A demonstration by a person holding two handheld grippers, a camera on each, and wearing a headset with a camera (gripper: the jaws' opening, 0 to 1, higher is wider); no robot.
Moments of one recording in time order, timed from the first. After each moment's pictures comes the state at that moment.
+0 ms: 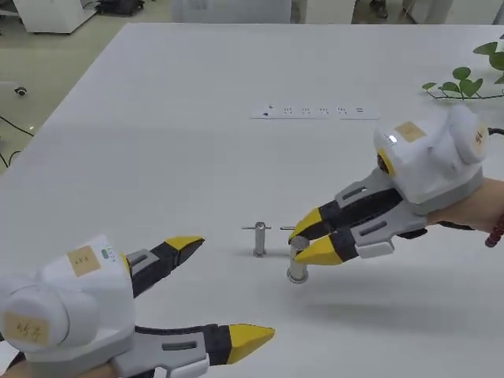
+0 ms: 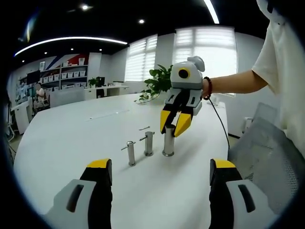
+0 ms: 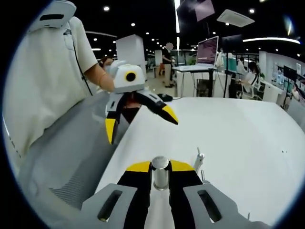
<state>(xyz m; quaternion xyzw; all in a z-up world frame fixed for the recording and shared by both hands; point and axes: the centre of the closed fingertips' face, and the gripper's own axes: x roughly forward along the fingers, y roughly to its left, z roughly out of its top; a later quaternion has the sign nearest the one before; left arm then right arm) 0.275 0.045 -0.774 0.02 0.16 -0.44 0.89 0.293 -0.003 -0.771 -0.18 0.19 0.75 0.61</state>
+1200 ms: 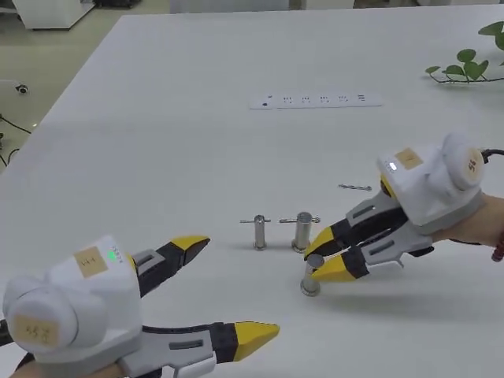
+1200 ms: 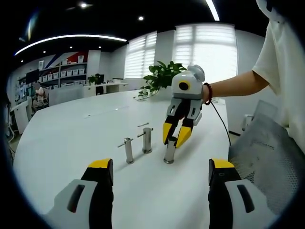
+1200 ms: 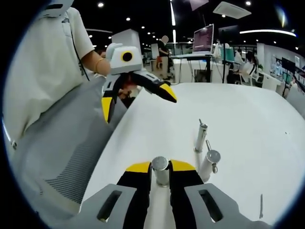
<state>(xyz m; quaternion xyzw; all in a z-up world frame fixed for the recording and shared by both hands) 0.273 0.039 -0.783 0.03 0.18 -0.44 0.88 0.293 -0.023 -0.811 -0.18 0.23 0.74 0.61</state>
